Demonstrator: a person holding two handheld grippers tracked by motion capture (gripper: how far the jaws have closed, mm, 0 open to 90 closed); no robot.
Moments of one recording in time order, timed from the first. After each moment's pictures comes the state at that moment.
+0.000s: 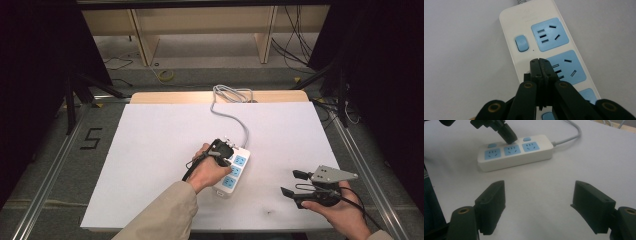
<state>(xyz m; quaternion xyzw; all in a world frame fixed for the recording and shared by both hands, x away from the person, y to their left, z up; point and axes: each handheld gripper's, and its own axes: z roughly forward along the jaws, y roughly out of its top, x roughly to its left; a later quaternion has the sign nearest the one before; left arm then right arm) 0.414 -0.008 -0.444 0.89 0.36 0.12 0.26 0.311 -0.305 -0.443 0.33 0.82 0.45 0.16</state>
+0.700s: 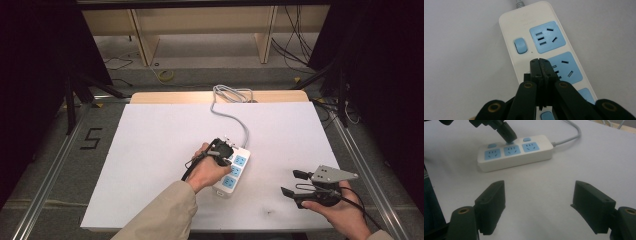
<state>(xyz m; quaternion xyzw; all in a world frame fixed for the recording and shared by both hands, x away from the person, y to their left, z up) 0.413 -0.005 -0.439 0.89 0.35 0.11 0.27 0.311 -0.305 -0.442 0.33 0.82 0.45 0.16</state>
